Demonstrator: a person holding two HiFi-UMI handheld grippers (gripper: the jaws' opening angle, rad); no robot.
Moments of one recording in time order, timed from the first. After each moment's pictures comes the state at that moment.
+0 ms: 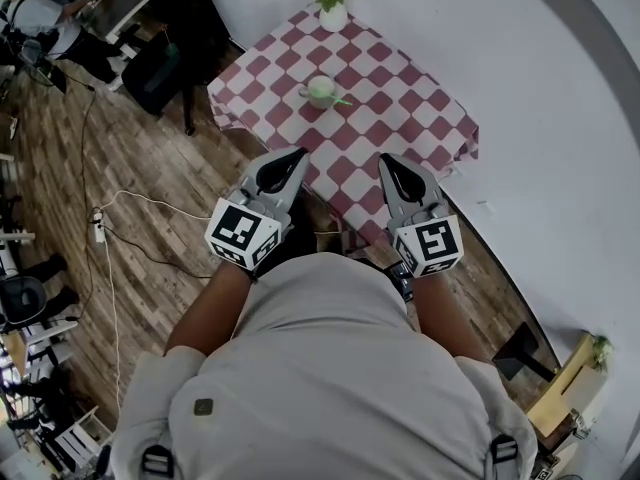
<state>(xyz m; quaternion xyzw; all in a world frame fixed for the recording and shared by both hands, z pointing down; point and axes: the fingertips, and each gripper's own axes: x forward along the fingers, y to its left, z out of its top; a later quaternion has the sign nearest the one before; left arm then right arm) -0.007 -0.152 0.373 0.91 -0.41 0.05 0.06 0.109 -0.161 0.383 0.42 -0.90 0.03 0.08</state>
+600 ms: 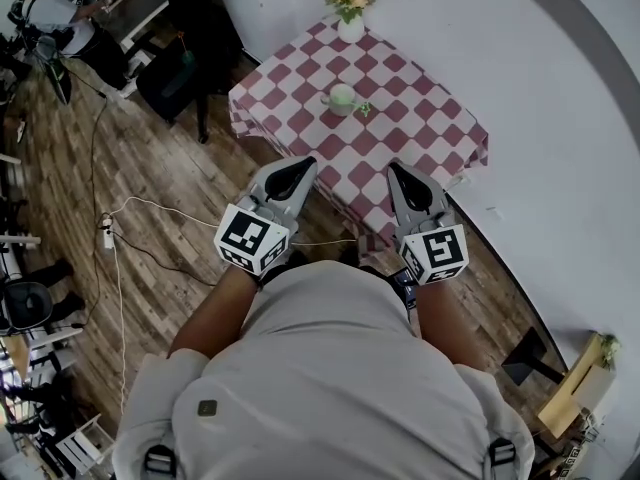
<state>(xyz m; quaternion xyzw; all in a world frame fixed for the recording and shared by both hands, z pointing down) -0.052 -0.121 0.359 0.91 -0.41 0.05 0.05 0.068 -0.131 0.366 0.43 -0.90 0.02 0.07</state>
